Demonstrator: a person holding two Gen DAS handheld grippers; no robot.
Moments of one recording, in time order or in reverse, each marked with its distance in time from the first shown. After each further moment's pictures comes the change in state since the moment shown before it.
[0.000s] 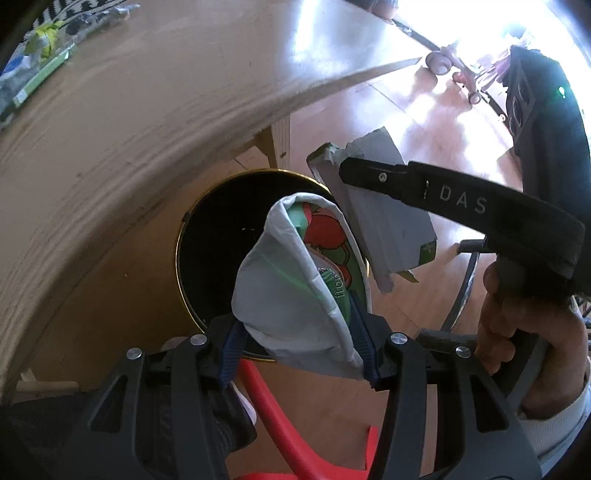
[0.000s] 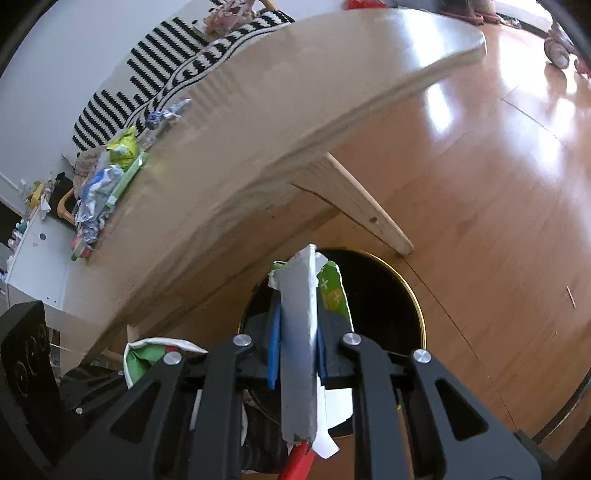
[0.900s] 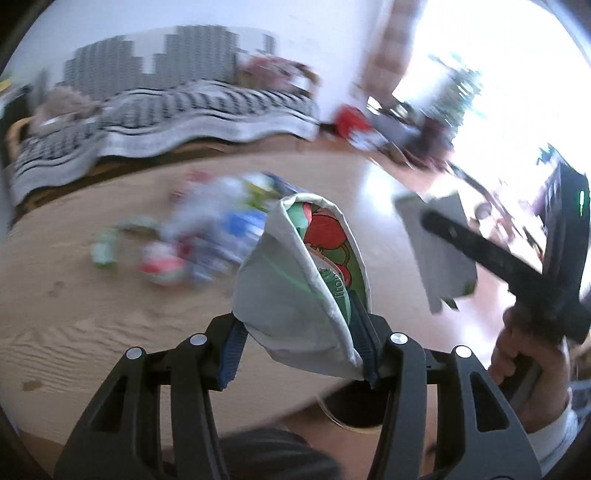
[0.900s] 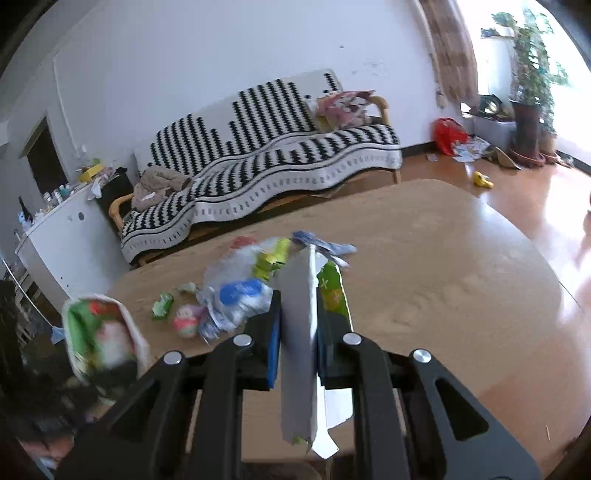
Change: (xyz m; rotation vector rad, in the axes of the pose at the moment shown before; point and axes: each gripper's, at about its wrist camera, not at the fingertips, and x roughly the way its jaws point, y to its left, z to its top) left arm -0.246 0.104 -0.007 -0.200 -0.517 0.155; right arm -0.097 0.224 0.072 -0.353 -0.358 0.061
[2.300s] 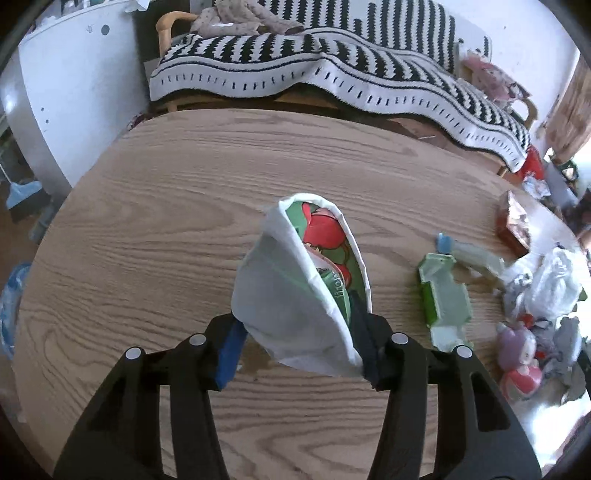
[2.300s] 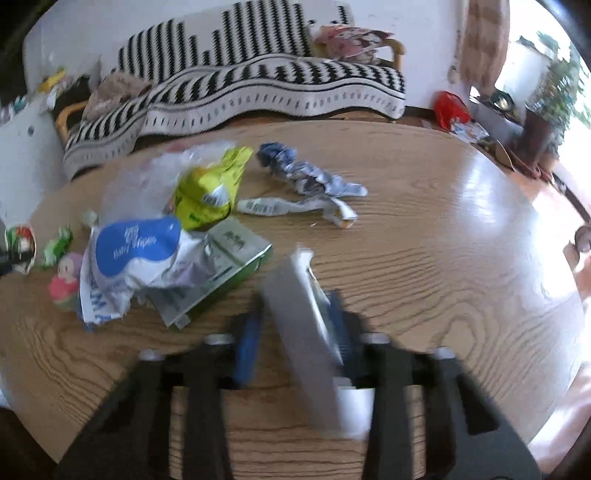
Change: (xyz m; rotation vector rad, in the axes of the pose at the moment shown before) left arm 0.076 0.361 0.015 -0.480 0.085 0.493; right arm 0.207 0.013 -0.002 -0.162 0.271 -0.173
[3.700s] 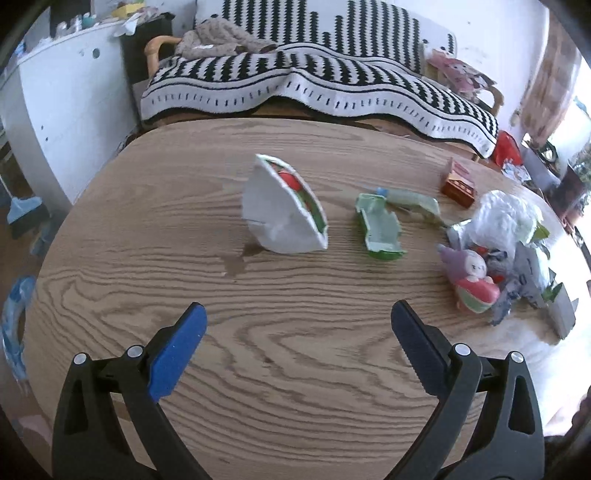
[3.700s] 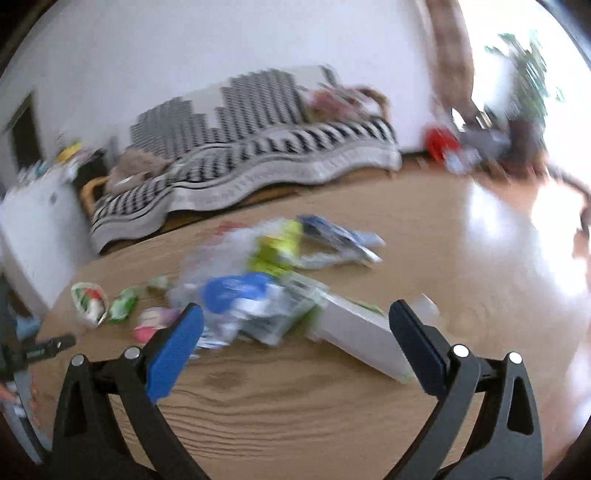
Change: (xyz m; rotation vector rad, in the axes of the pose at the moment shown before) left arm -0.066 -0.015 -0.063 0.083 -0.055 -0.026; right arm -0.082 0.021 -0.036 0.169 -0.243 0.056
